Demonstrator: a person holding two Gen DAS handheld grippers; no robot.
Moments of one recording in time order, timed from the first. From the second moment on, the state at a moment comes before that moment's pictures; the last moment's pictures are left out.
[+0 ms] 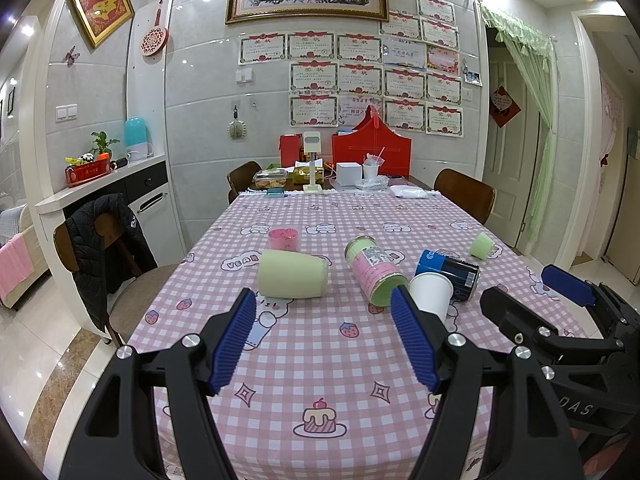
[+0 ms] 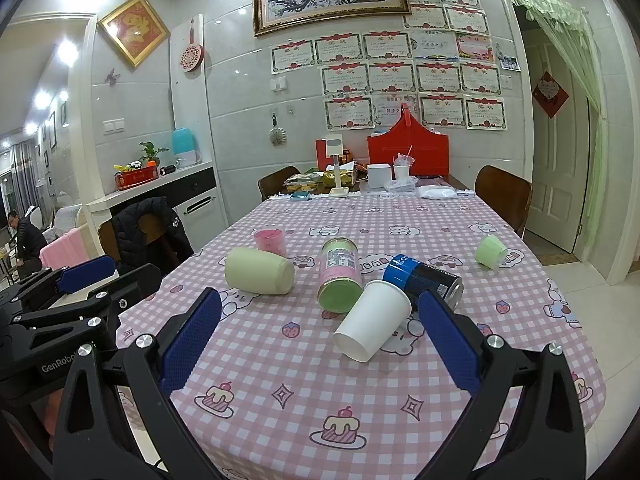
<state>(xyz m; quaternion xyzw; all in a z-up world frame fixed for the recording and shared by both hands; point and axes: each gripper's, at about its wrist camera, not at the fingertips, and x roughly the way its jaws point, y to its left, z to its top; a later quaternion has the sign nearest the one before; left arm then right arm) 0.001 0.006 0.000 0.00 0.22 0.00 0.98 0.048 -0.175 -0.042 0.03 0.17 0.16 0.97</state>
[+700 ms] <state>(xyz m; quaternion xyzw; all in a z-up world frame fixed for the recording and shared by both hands) 0.001 0.006 0.001 0.00 0.22 0.00 0.98 0.049 -0.173 -0.042 0.03 0.18 0.16 0.97</state>
